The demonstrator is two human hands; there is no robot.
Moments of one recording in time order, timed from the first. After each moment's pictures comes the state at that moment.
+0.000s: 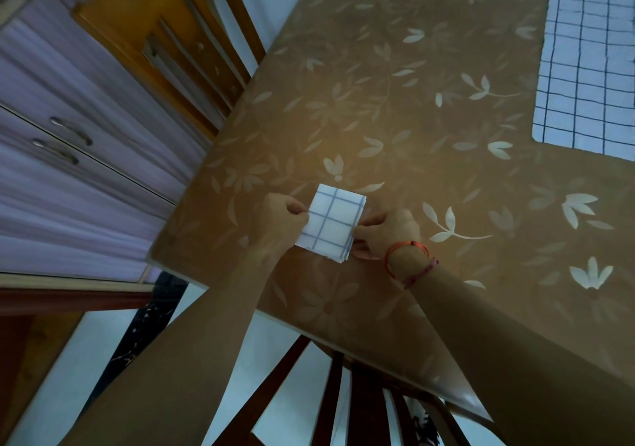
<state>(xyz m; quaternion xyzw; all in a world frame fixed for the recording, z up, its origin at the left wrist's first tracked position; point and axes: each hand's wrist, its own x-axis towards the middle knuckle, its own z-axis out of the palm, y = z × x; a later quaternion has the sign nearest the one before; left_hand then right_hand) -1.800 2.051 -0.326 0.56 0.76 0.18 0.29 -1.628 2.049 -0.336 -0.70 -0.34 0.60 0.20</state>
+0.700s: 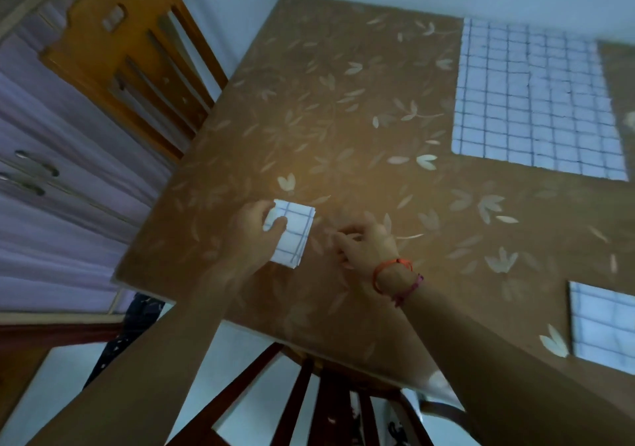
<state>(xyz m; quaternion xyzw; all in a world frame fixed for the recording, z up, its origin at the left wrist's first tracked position) -1.762 2.030 -0.283 0.62 0.71 0.20 0.28 -1.567 2.013 -0.298 -0.71 -0.42 0.52 0.23</state>
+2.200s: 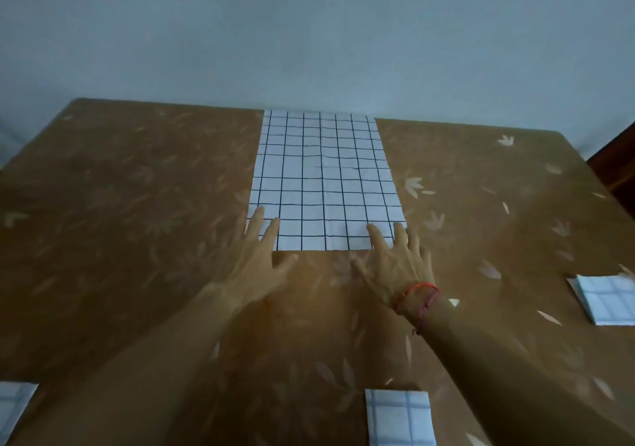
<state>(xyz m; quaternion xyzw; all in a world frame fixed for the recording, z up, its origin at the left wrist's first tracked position) -1.385 2.167 -0.309 0.84 0.54 -0.01 0.06 -1.155 2.077 -0.298 -0.83 -0.56 0.06 0.01</state>
